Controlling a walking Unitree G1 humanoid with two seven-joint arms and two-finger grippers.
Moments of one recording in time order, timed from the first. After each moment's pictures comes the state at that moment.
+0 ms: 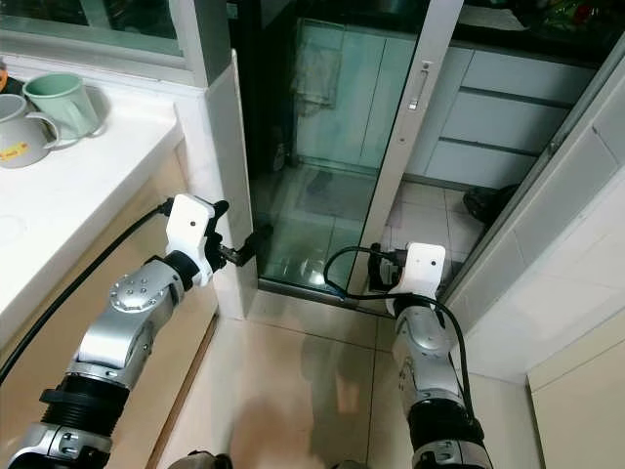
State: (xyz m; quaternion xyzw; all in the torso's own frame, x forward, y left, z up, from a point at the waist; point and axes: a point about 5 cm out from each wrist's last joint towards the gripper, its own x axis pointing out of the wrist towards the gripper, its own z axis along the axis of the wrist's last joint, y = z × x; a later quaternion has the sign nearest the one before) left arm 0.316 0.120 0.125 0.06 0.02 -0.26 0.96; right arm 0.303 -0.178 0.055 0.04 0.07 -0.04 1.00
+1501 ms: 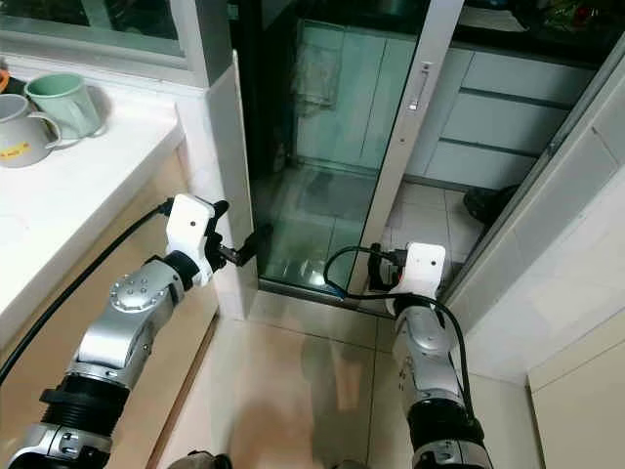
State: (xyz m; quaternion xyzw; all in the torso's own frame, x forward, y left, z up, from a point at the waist) left arm 0.316 0.120 0.125 0.06 0.02 -0.26 0.96; right arm 0.303 -0.178 0.055 0.04 0.07 -0.04 1.00
